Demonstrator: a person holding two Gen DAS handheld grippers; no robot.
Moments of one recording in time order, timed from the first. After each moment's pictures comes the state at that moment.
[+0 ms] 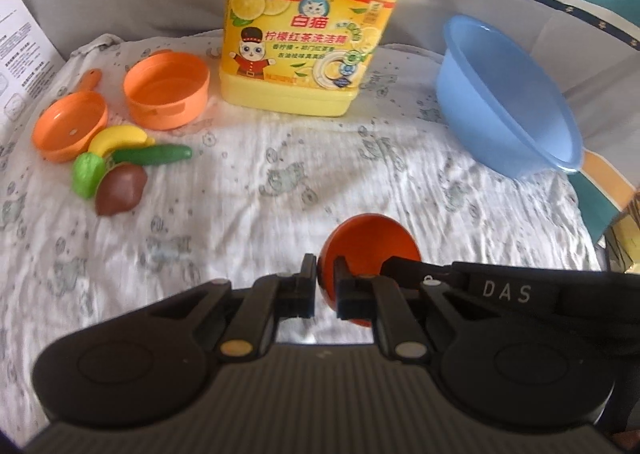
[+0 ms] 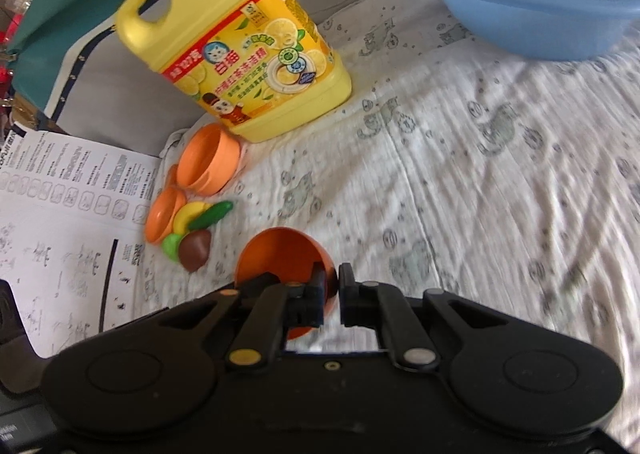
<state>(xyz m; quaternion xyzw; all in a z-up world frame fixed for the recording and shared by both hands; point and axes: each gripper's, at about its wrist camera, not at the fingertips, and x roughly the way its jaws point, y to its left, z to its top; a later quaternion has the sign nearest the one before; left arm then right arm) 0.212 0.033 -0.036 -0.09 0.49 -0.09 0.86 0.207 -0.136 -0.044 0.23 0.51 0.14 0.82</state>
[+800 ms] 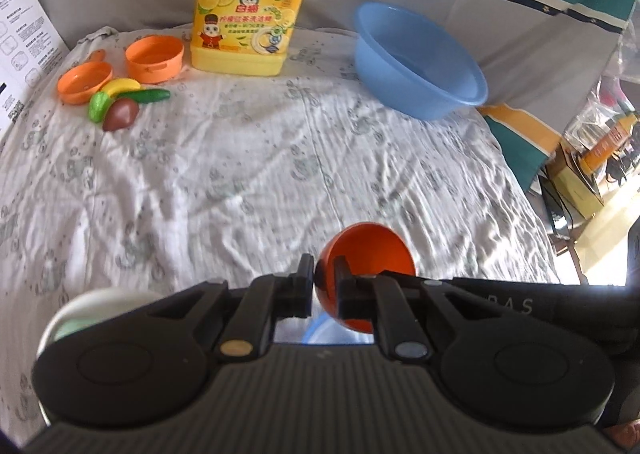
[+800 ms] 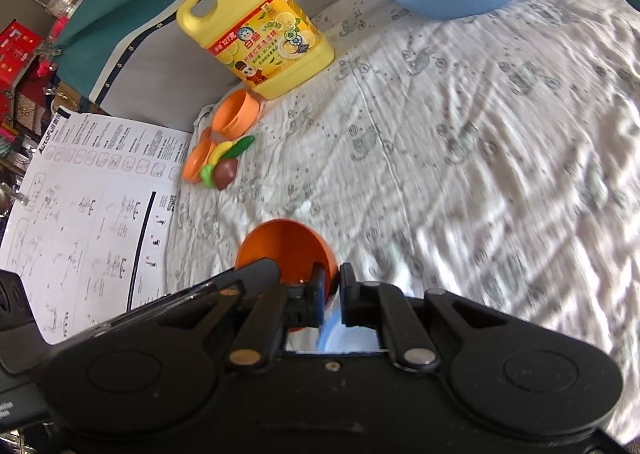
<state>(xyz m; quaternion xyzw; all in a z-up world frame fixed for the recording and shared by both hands) 0.056 -0.001 0.010 -0.10 0.47 -0.13 0.87 0.045 -0.193 -0.009 0.25 0.49 0.15 0.82</state>
